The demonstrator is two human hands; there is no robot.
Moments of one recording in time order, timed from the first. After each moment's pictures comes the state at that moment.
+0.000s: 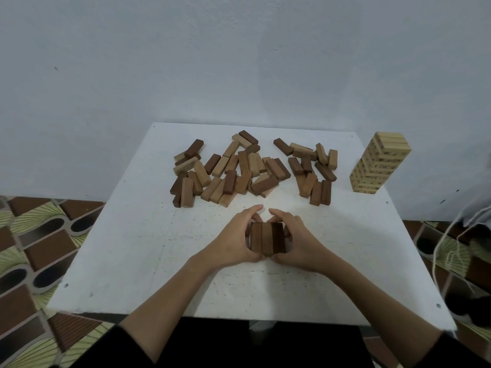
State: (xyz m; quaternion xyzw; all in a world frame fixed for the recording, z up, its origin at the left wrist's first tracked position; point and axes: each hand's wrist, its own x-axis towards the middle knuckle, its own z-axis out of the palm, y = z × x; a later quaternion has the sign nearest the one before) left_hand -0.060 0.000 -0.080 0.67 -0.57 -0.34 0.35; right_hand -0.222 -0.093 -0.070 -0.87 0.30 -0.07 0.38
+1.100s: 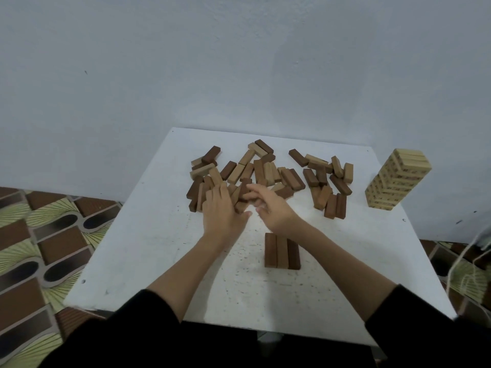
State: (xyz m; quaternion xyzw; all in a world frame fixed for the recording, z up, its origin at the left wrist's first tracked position) left_hand -0.011 -0.028 -0.088 0.85 -0.41 0.03 0.33; right_hand -0.126 -0.108 -0.043 -0.88 0.25 -0.12 0.39
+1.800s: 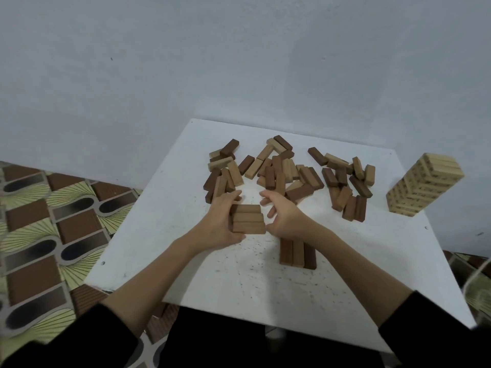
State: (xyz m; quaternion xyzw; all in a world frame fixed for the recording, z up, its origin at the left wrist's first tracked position) left_hand 0.026 0.034 -0.085 0.74 -0.54 -0.22 0.33; right_hand -0.116 -0.101 -0.051 -0.88 0.28 0.01 0.38
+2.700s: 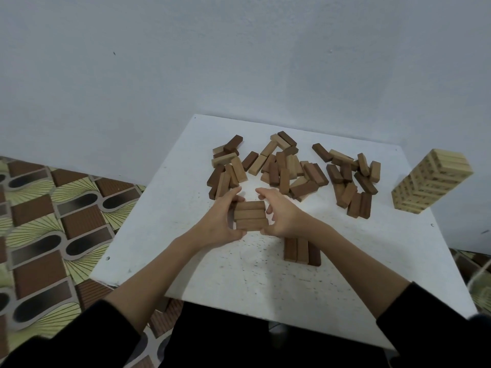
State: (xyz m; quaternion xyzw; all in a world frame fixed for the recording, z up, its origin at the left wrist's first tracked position) left_hand 0.028 0.040 -0.088 0.72 -0.51 -0.26 0.38; right_hand -0.110 -0.099 -0.053 -0.93 0.18 0.02 0.31
